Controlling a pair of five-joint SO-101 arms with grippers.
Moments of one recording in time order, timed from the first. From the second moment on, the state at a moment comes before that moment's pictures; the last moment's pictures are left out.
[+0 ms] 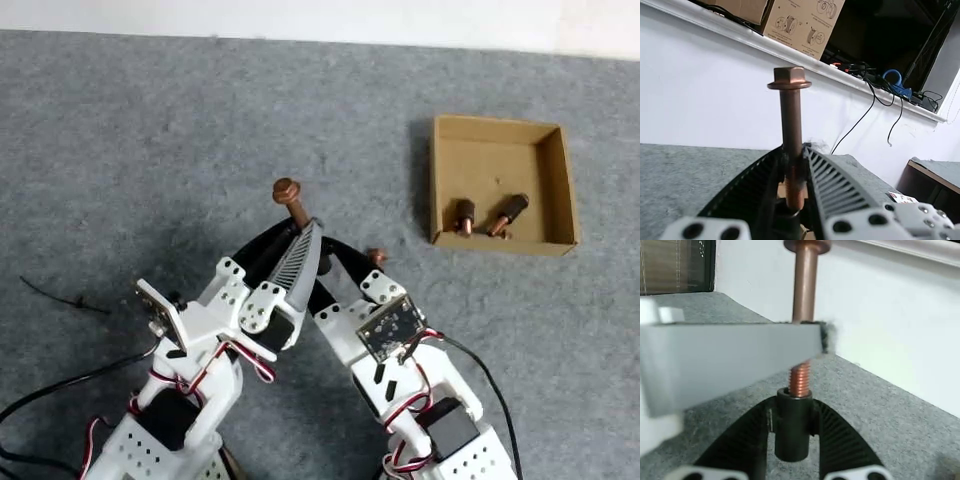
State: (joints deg) left arm 29.9 -103.7 96.0 3.2 26.2; right arm -35.9 -104.2 89.7 22.1 14.3
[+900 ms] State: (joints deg) left arm 32.2 -96.0 96.3 2.7 22.4; right arm -35.6 -104.0 87.4 22.2 14.3
